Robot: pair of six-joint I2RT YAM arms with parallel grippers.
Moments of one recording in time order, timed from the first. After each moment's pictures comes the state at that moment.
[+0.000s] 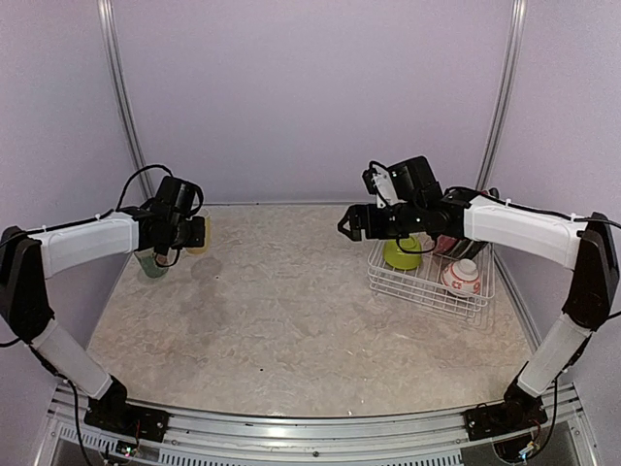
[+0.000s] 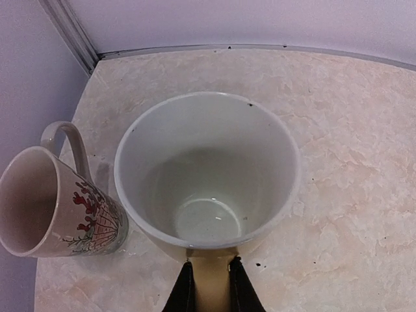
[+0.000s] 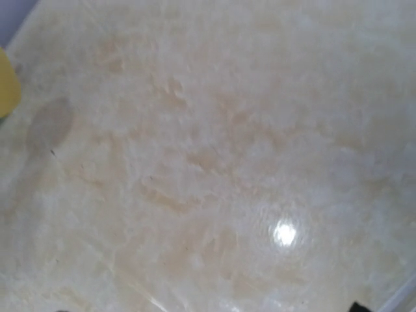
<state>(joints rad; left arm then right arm) -0.41 1.53 1.10 -0.33 -0.44 -0.25 0.67 1.66 1.35 -0.31 -0.08 0.38</state>
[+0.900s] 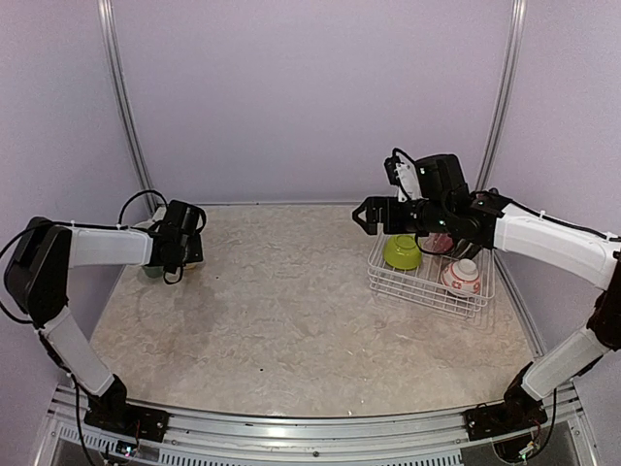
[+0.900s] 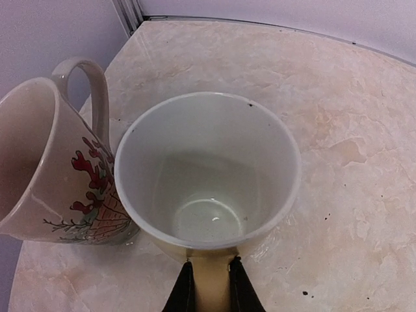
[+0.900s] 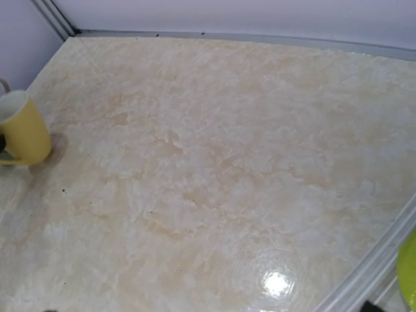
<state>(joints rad) -0.36 1.65 0.96 -0.09 -0.57 -0.36 0.67 1.47 1.23 -0.25 0.00 0.37</state>
